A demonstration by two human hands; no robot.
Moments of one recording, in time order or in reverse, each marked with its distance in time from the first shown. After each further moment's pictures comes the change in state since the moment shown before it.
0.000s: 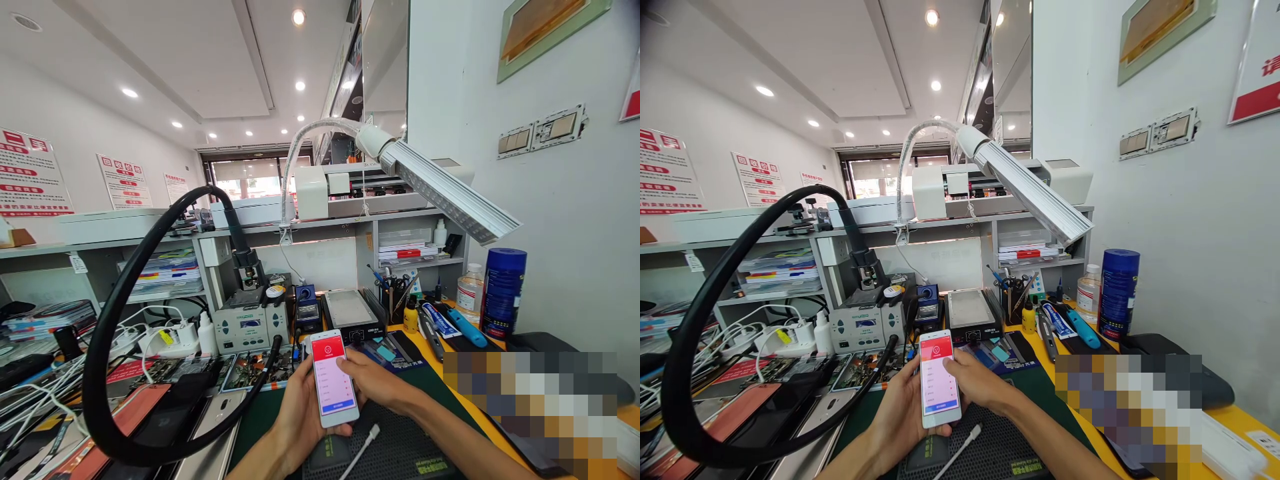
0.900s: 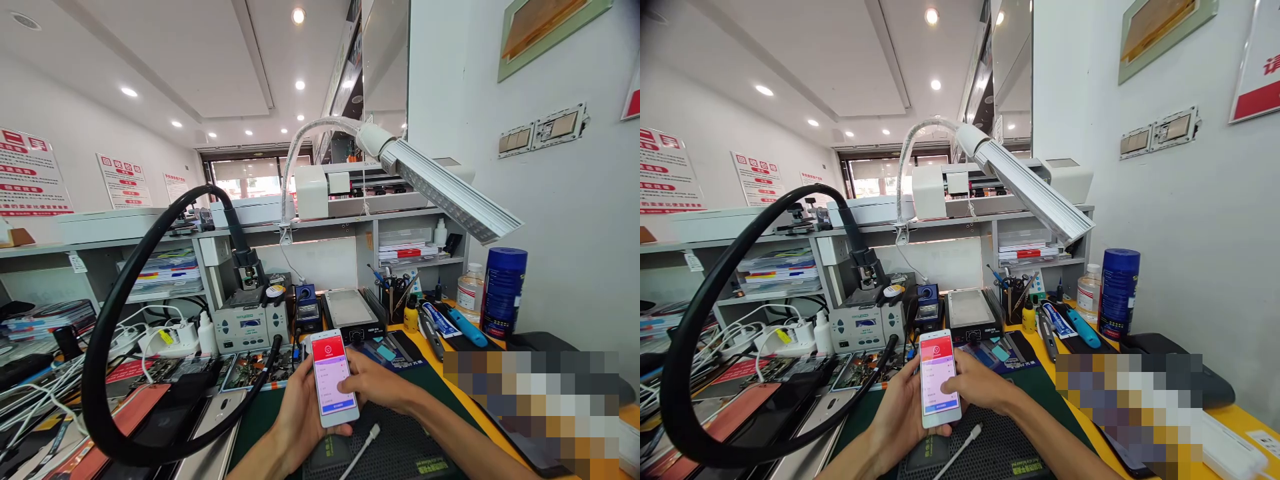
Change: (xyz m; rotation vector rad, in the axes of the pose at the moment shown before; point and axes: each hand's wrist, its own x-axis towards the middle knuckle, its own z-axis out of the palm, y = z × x) left_hand 0.001 -0.002 -0.002 0.001 -0.009 0.006; right_hand -0.005 -0.007 -0.002 -0.023 -0.105 -0.034
